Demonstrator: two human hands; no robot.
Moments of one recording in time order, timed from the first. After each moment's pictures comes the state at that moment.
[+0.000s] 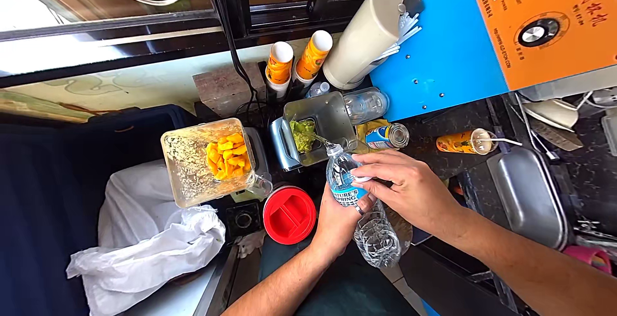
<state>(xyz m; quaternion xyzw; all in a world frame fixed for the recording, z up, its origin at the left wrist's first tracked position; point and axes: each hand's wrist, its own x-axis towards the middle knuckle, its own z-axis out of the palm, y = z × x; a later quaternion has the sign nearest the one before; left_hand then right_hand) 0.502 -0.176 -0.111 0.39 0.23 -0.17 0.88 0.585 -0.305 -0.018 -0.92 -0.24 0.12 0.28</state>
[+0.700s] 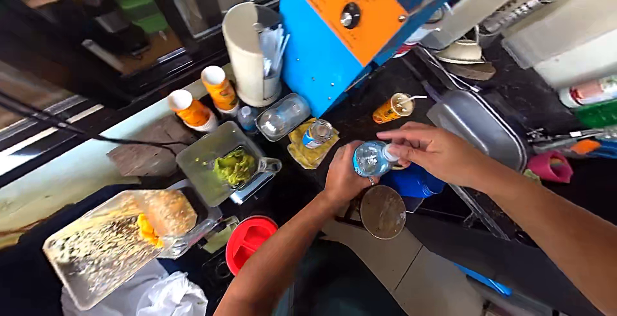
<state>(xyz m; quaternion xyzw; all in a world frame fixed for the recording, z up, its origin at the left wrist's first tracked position) 0.574 -0.364 -0.157 0.72 -0.22 -0.08 0.65 0.563 -0.527 0.033 -0.91 0.04 0.17 0.38</state>
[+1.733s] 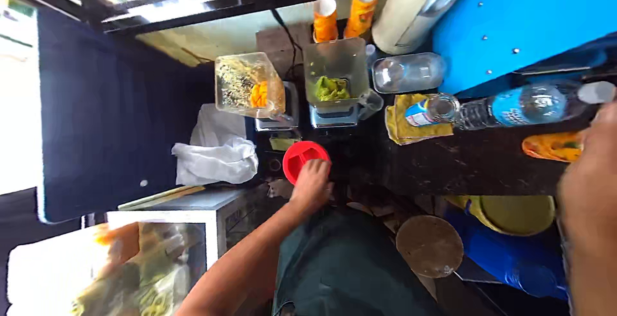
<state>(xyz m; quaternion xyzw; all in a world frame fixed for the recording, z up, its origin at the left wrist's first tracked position) 0.412 -0.168 -0.190 0.94 0.04 -0.22 0.26 0.589 -0.525 -0.048 -0.94 -0.12 -0.07 0.30</state>
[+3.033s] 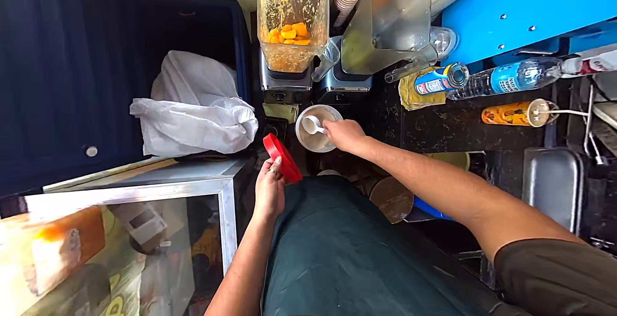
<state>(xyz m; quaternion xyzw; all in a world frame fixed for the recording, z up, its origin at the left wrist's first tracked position) 0.252 -0.053 -0.191 0.32 0.48 0.02 0.82 0.463 -0.208 -0.219 -0.88 -0.31 0.36 -0.02</state>
